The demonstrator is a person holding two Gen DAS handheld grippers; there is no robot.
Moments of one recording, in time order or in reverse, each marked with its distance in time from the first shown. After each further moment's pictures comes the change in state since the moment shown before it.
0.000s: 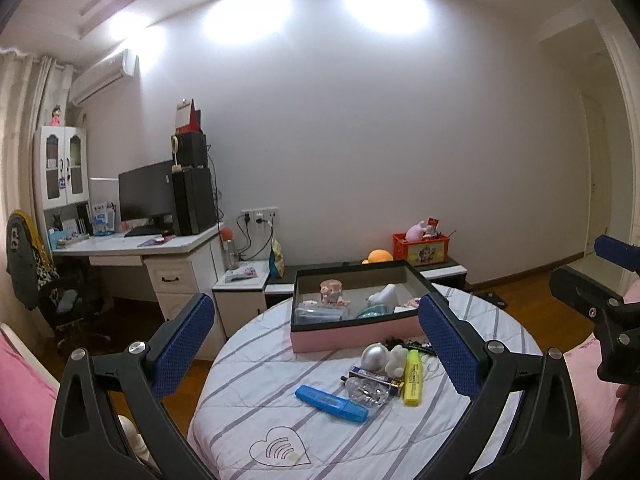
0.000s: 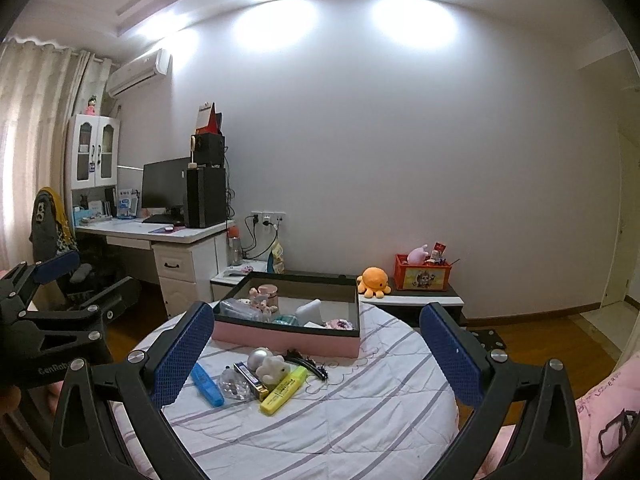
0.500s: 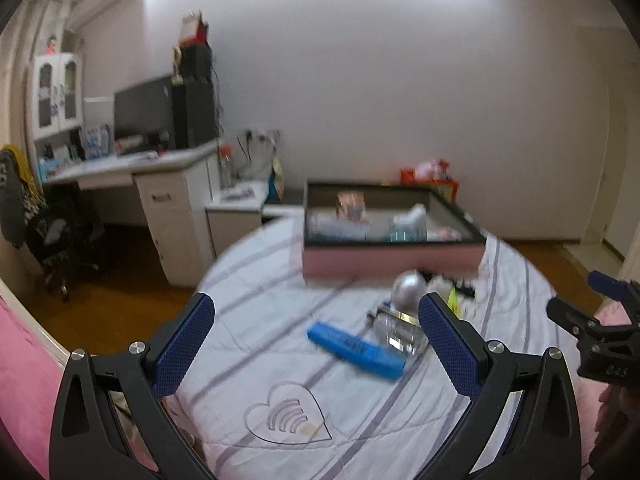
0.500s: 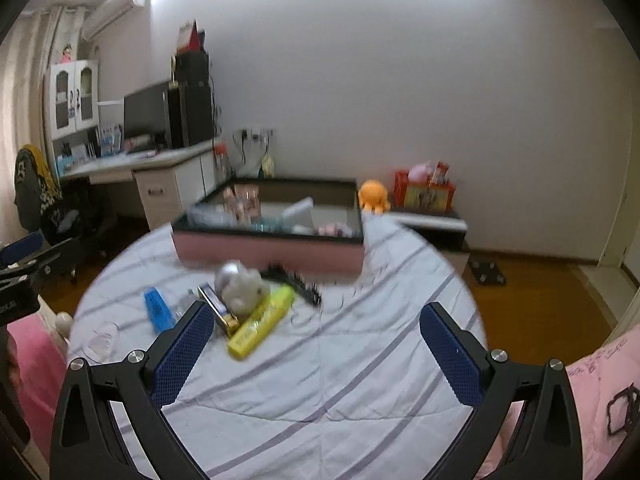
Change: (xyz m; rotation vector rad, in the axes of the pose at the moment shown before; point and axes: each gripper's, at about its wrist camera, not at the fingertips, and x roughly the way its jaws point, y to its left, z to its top) left arm 0.093 0.037 -0.067 -0.096 0.309 -0.034; right arm 0.101 -0.010 -0.067 0.017 0.326 -0.011
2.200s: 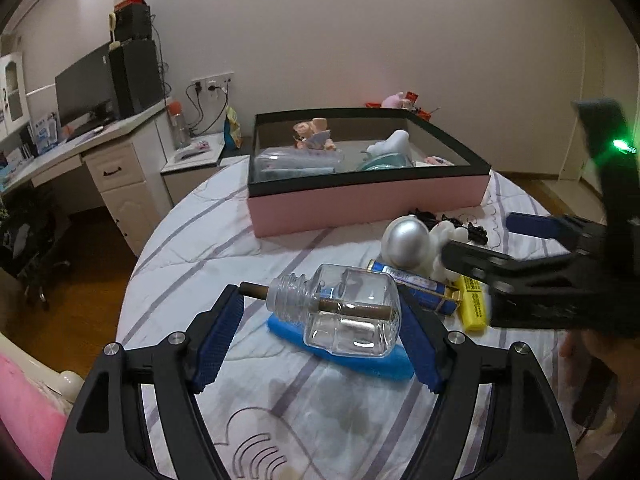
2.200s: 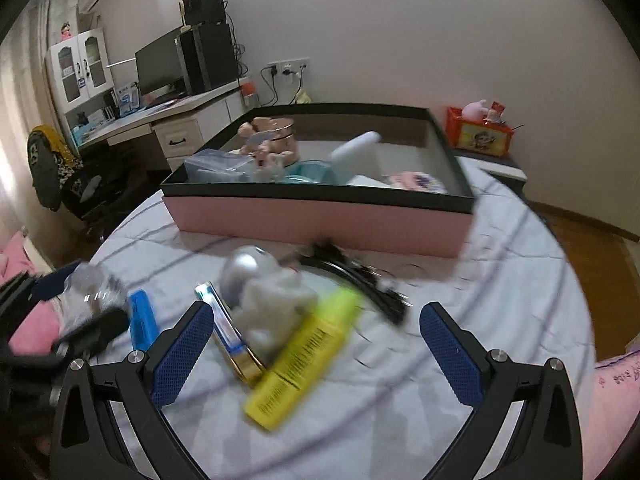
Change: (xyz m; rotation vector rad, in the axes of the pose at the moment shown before) left arm 0.082 -0.016 -0.003 0.112 0.181 -0.101; right arm 0.125 0.031 0.025 0.013 0.232 0.165
